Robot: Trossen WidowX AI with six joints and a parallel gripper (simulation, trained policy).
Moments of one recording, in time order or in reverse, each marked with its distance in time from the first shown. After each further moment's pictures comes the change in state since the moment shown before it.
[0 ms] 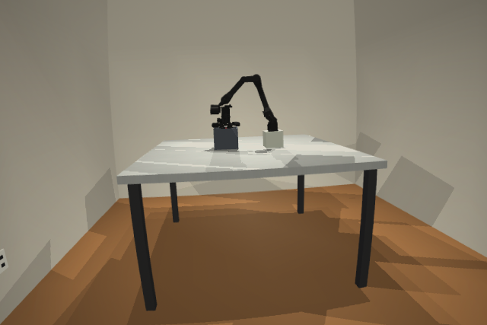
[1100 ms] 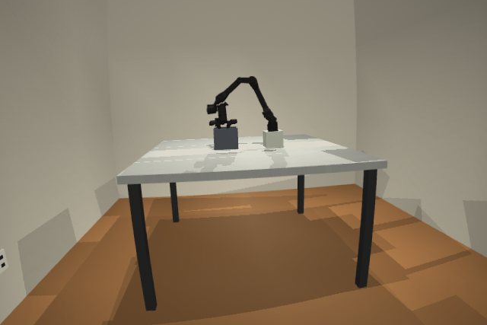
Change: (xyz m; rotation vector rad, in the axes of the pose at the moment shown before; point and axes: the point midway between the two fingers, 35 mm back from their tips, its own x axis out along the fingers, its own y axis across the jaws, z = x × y) arm -0.016 0.012 0.012 0.072 0.249 -0.008
